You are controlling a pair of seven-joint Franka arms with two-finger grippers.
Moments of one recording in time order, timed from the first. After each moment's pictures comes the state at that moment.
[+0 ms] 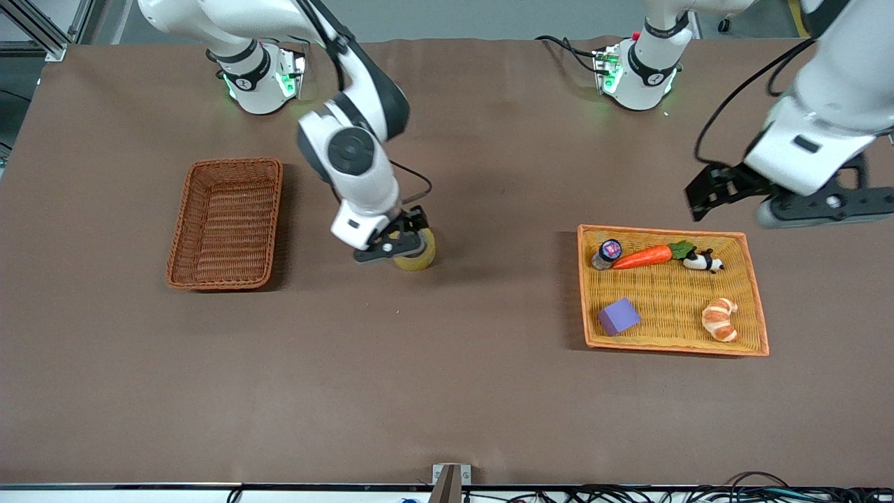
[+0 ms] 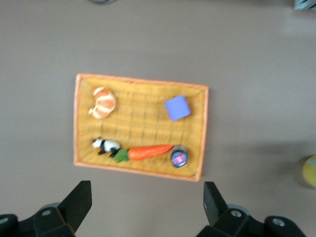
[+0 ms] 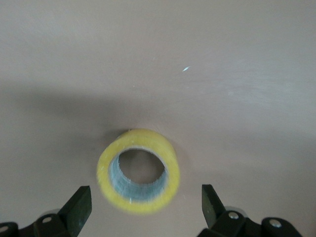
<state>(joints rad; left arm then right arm) -0.15 0.17 -0.11 -1.29 0.10 1.49 -0.29 0.72 0.49 -0.04 -1.76 0.04 2.27 0.42</state>
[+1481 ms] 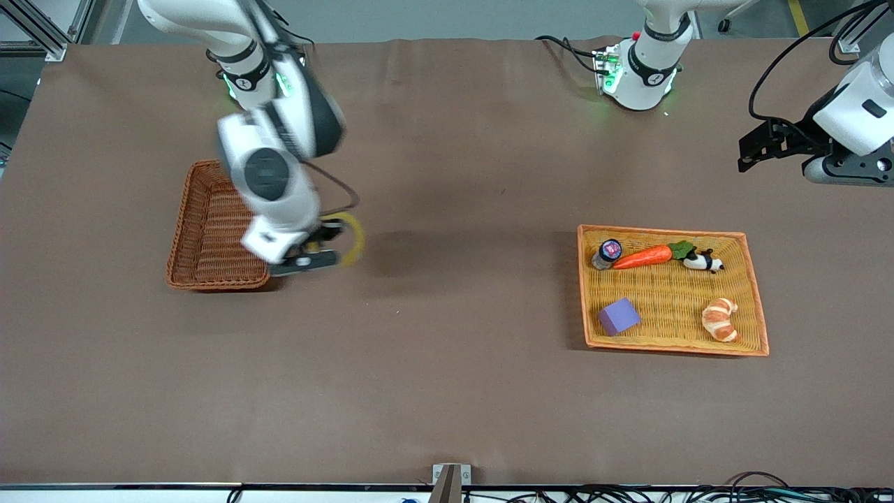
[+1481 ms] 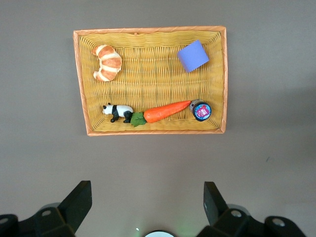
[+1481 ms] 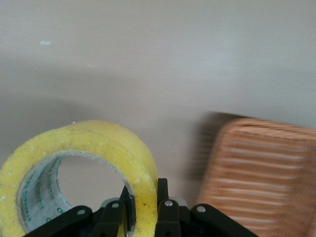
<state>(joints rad) 0.02 -0.05 -0.12 -1.63 -0.01 1.52 0.00 0.55 0.23 -0.24 -1.87 -0.01 1.95 0.07</state>
